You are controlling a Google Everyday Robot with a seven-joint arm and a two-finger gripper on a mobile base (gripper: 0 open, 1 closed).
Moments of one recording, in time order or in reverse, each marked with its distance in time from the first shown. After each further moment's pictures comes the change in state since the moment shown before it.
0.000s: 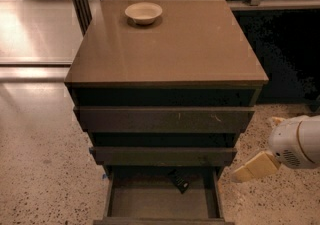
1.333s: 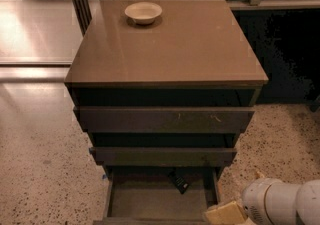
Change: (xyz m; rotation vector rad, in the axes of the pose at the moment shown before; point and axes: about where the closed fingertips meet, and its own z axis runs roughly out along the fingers) arm 0.070 0.074 0.089 0.011 -0.039 0.227
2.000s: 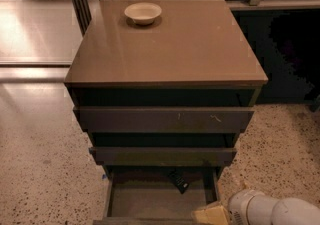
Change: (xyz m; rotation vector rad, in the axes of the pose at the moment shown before) arm 0.031 0.002 0.076 -0.006 -0.075 0.136
